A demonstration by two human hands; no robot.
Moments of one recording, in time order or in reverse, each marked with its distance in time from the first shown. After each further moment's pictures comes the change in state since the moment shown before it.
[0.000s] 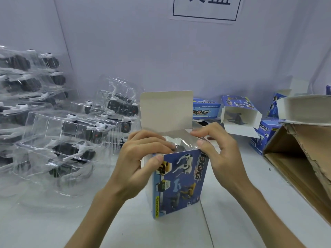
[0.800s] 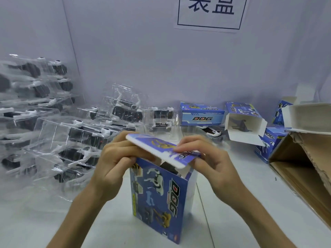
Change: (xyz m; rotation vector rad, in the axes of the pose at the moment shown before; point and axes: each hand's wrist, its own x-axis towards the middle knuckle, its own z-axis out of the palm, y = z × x) left_hand -0.005 -0.017 -0.038 -0.036 0.004 0.009; right_hand -0.002 -0.006 0.009 0.380 -0.291 -0.104
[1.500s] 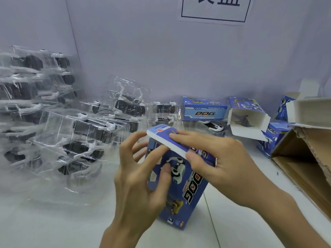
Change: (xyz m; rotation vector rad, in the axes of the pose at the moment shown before) left_hand -0.034 0.046 0.052 0.274 0.342 -0.064; right_hand 0.000 -0.053 0.004 -0.634 -0.080 0.044
